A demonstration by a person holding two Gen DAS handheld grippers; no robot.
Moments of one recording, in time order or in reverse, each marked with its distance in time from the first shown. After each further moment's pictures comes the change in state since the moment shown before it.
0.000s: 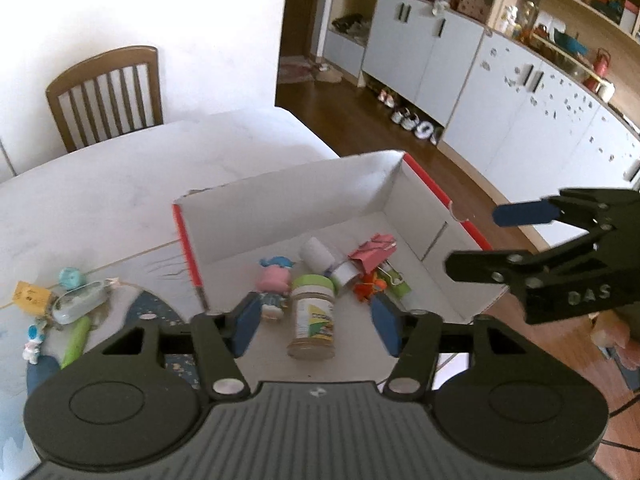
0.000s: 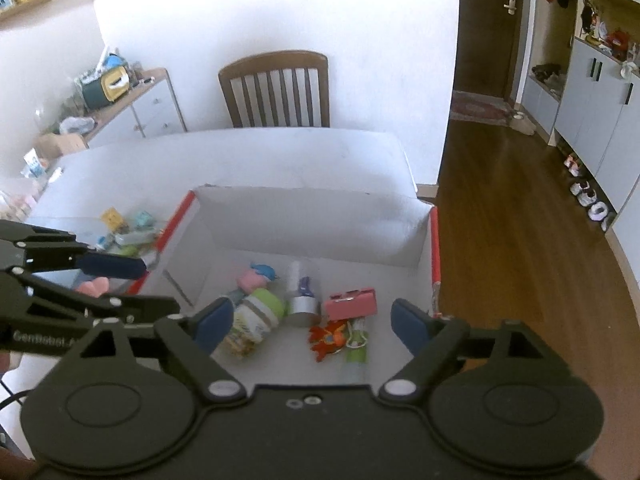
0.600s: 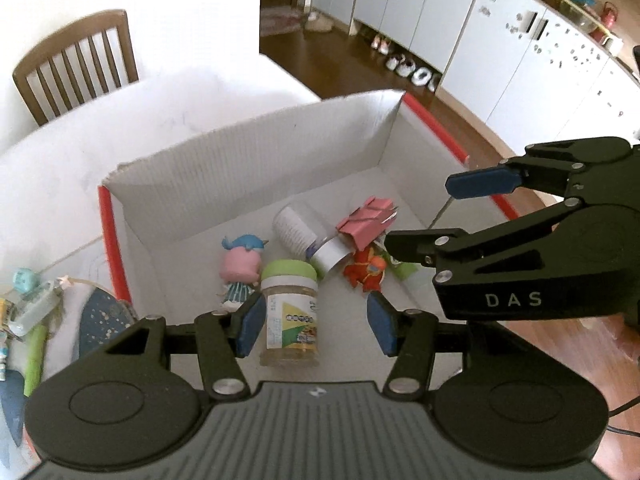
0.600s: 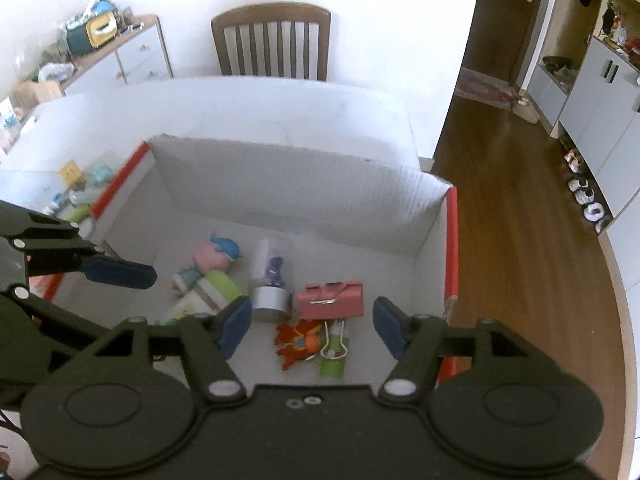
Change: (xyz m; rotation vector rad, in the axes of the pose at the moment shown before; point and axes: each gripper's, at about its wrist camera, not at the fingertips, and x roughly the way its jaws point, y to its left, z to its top) left arm 0.070 -0.024 0.014 0.061 0.159 0.004; right arm 0.071 -0.013 0.009 -0.074 0.129 -0.043
